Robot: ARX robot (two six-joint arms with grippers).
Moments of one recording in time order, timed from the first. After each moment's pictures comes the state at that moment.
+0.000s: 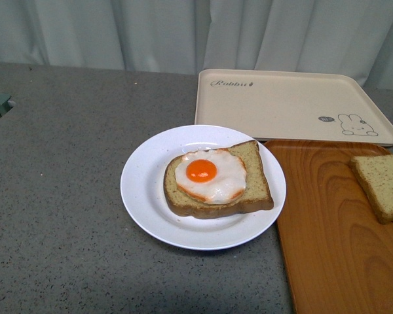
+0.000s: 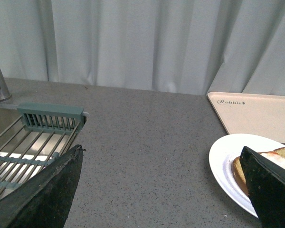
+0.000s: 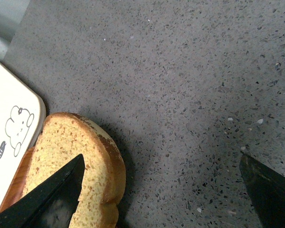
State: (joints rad) left arm 0.00 0.00 0.02 0.00 0.00 -0.01; right arm -0.26 1.82 0.39 0.78 0.14 0.88
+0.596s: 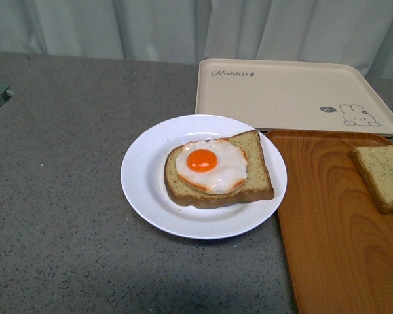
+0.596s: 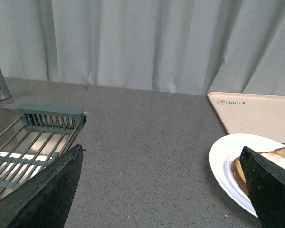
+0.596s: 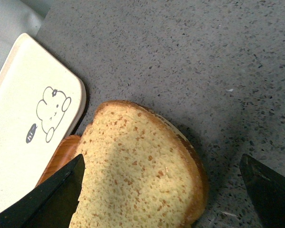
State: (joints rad) left arm 0.00 0.00 0.02 0.00 0.00 -0.01; right arm -0.18 1.92 0.54 0.77 0.11 0.87
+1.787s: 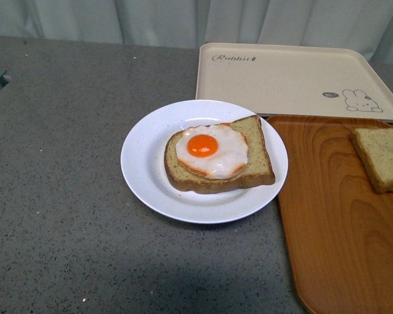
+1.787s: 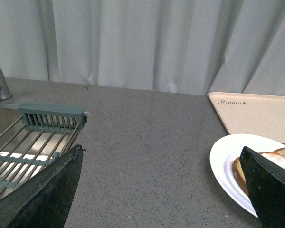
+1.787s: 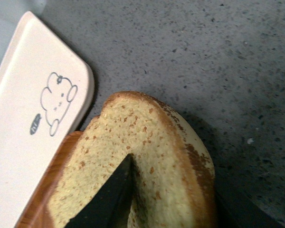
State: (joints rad) left arm 0.00 0.00 0.02 0.00 0.00 -0.01; right arm -0.19 2.04 0.63 0.84 -0.02 0.88
